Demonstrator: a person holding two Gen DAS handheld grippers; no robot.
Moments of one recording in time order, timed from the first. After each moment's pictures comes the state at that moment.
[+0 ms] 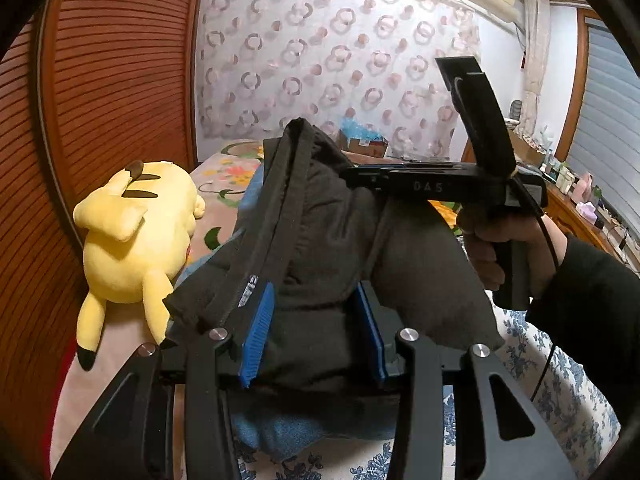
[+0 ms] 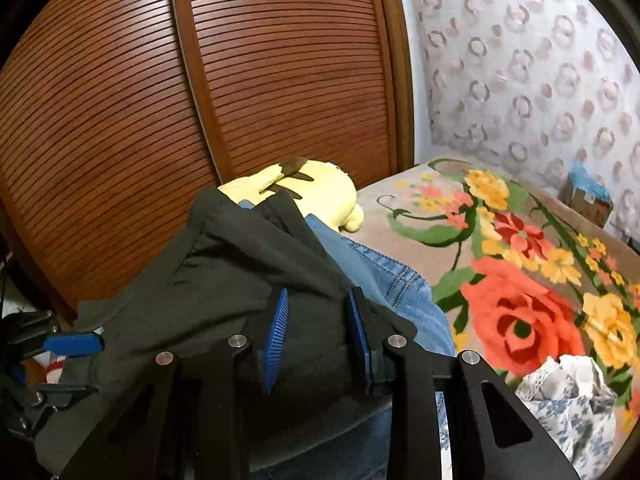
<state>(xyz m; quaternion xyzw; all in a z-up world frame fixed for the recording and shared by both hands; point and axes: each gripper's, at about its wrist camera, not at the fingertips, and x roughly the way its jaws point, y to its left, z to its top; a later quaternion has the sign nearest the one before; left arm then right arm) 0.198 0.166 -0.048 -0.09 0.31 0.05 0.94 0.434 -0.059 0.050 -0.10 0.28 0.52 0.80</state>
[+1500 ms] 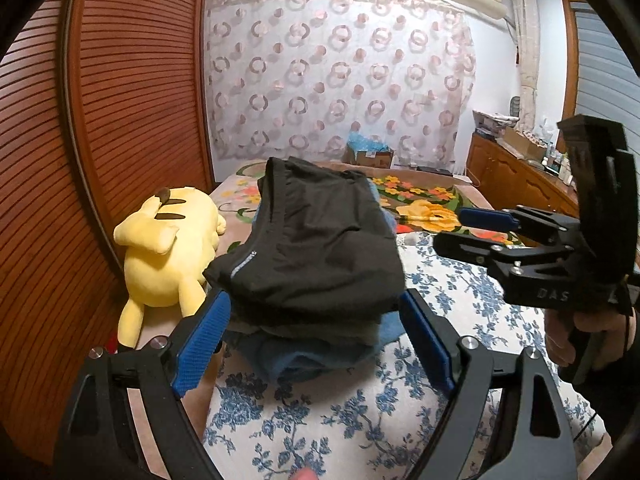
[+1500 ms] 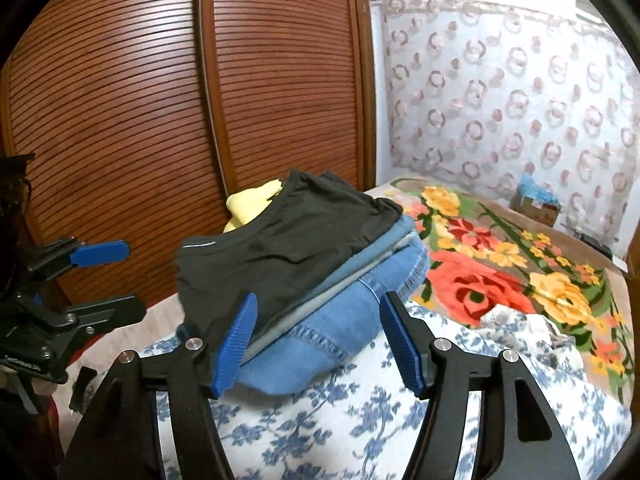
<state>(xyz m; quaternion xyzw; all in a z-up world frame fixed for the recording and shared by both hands) 0.125 0.129 0.001 -0.04 0.29 0.08 0.95 0.234 -0.167 0.075 -0.09 0.23 0.45 0.86</state>
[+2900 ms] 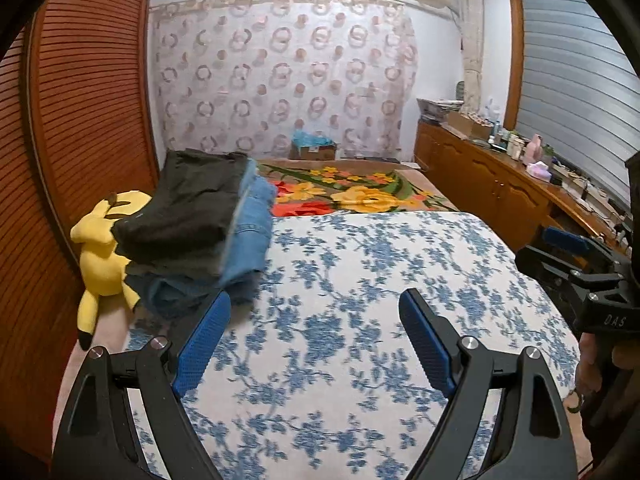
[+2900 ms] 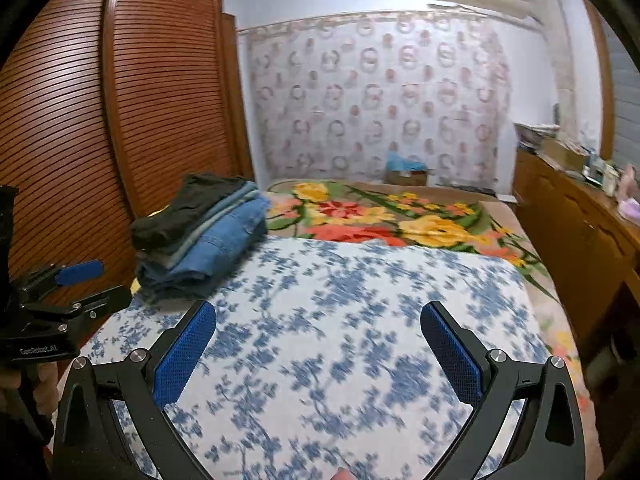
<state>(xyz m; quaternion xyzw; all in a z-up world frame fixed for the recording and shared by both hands) 0.065 -0.003 0.000 -0.02 0.29 0.00 0.96 0.023 -0.303 0.081 -0.01 0.23 0.23 0.94</state>
